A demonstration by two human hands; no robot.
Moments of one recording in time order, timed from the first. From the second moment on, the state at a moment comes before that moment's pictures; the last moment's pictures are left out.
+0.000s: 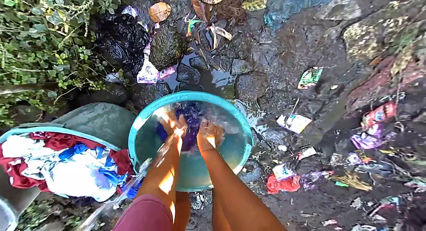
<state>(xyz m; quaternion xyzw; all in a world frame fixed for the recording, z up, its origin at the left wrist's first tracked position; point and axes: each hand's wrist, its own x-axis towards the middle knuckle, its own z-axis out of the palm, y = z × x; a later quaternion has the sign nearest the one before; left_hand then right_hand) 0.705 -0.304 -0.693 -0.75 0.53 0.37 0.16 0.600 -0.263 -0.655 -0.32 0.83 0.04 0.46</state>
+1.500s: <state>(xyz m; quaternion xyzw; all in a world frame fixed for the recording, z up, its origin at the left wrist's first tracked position) 0.726 -0.291 -0.697 -0.74 0.61 0.30 0.05 0.563 -0.209 -0.620 -0.13 0.78 -0.24 0.57</state>
